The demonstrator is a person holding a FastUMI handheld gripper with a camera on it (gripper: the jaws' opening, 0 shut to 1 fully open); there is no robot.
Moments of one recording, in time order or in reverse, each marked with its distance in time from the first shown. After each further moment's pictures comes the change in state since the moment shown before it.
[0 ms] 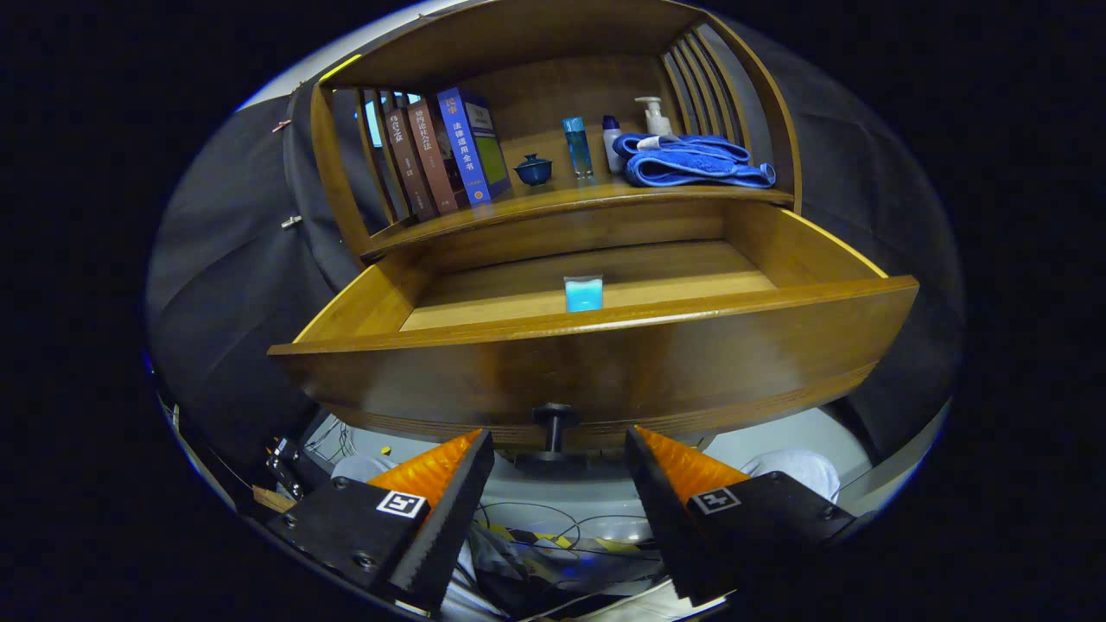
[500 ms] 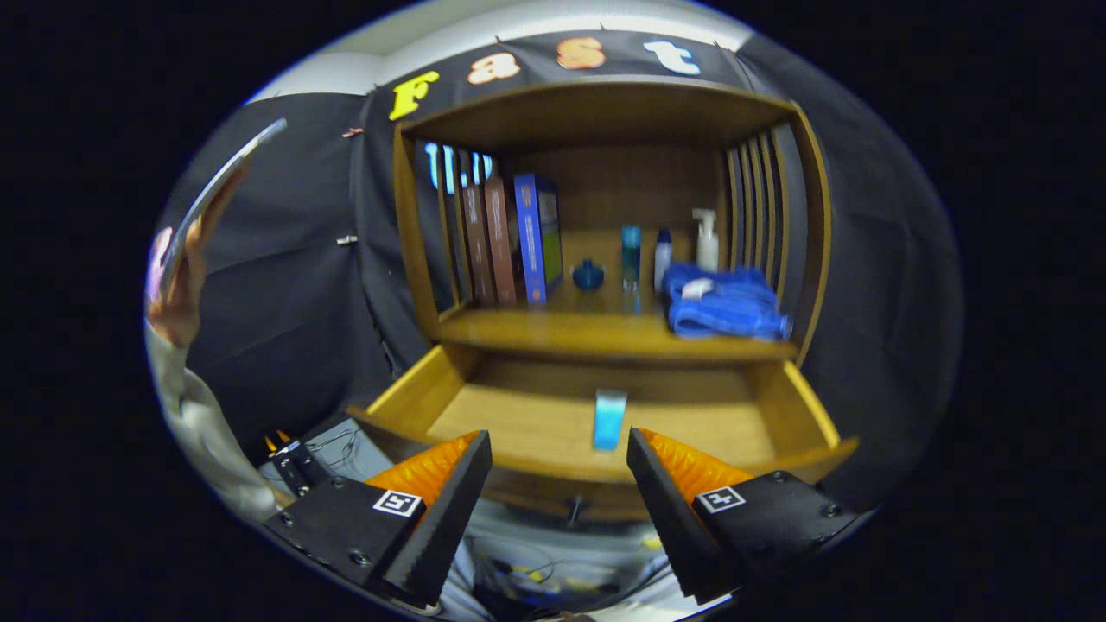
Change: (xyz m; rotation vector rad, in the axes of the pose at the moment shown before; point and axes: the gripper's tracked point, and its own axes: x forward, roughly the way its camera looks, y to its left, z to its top) arm -0.072 0.031 0.164 -0.219 -0.323 0.060
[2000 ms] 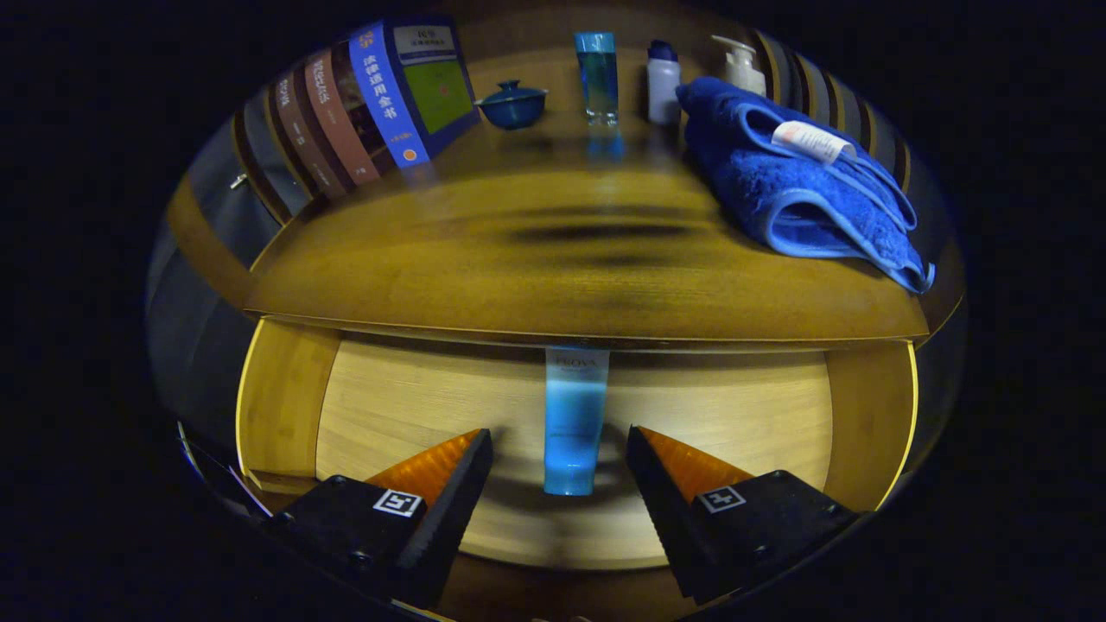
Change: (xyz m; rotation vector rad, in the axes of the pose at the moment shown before) arm 0.183 -0.037 -0.151 0.176 0.774 -0.089
